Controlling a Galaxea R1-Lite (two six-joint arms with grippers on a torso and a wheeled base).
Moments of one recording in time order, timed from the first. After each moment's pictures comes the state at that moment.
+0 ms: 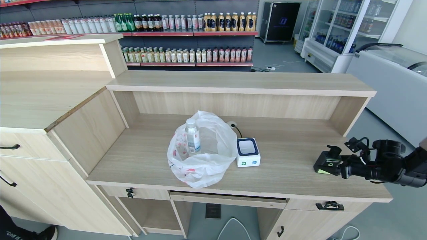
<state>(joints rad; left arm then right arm) 0.00 0.00 0.00 0.00 0.04 -0.02 -0.40 2.44 -1.19 -0.56 0.88 -0.59</state>
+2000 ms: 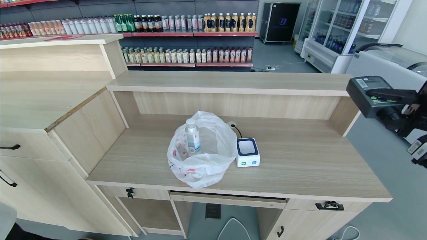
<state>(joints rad) 0.00 0.00 0.00 0.00 0.04 -0.02 -0.30 1.53 -0.86 -0.67 1.20 -2.05</state>
